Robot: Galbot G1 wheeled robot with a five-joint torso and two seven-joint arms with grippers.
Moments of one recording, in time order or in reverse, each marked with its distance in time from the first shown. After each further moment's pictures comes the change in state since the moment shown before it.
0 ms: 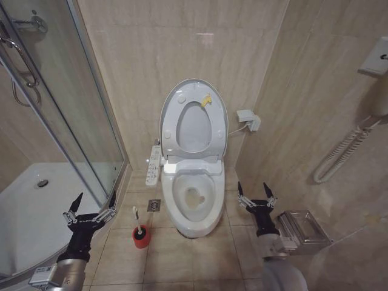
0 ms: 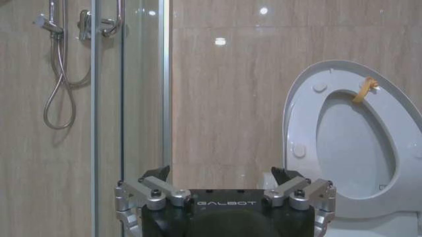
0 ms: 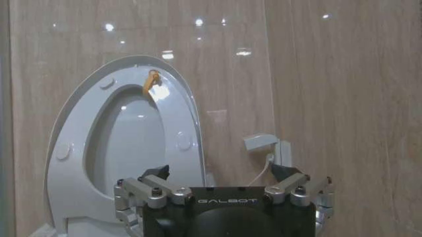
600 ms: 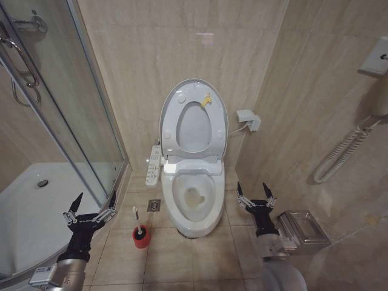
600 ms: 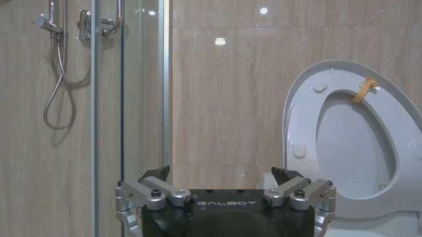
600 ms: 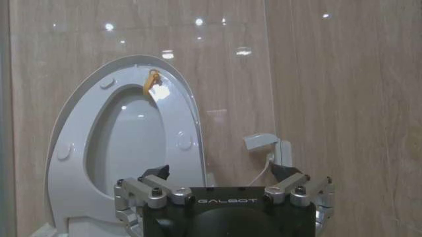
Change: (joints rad) left arm 0.000 0.000 0.000 0.000 0.000 0.000 0.000; right arm 0.001 0.001 -0.001 0.001 0.000 -0.003 -0.001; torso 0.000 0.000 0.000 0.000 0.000
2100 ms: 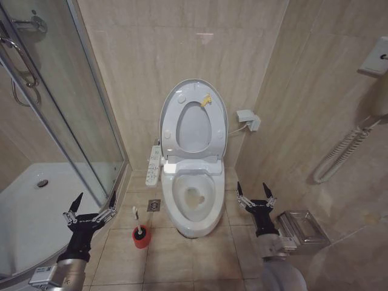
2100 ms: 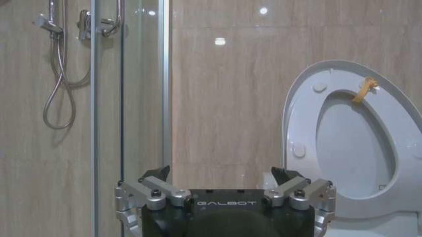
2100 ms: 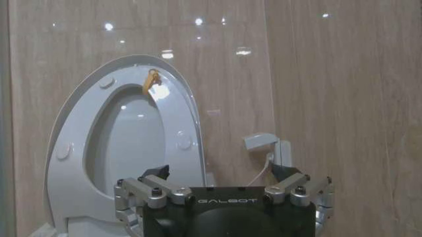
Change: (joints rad) left arm 0.000 0.000 0.000 0.000 0.000 0.000 0.000; right arm 0.001 0.000 0.000 -0.002 0.001 0.000 0.000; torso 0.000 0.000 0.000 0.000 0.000
